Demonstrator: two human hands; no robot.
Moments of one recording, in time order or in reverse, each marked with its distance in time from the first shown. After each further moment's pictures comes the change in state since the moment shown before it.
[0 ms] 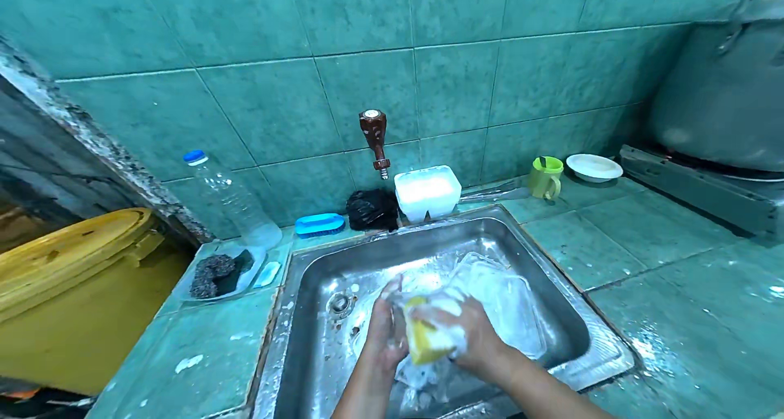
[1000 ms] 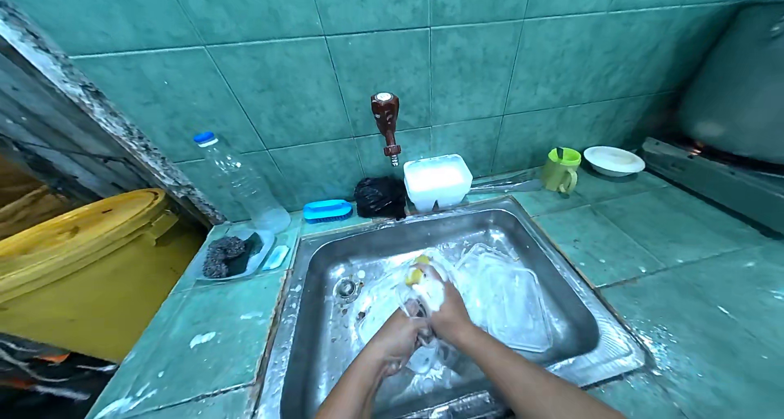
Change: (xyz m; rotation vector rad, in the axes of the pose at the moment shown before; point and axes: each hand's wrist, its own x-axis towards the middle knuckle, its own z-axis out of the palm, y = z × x) left_hand -0.011 -0.007 -0.030 0.656 -0.183 -0.142; right_hand 0.026 0.011 0.044 0.226 -0.383 0.824
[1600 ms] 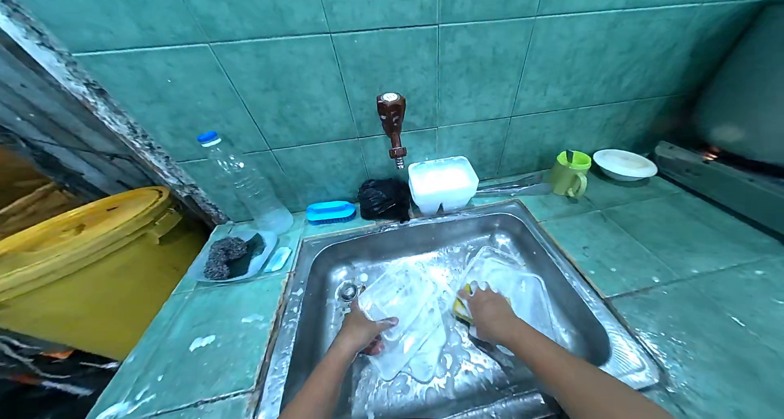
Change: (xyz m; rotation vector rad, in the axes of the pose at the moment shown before) left_hand 0.050 -0.031 -0.104 0.547 0.472 -0.339; right_hand 0.014 0.068 -0.039 -0.765 -0.499 0.225
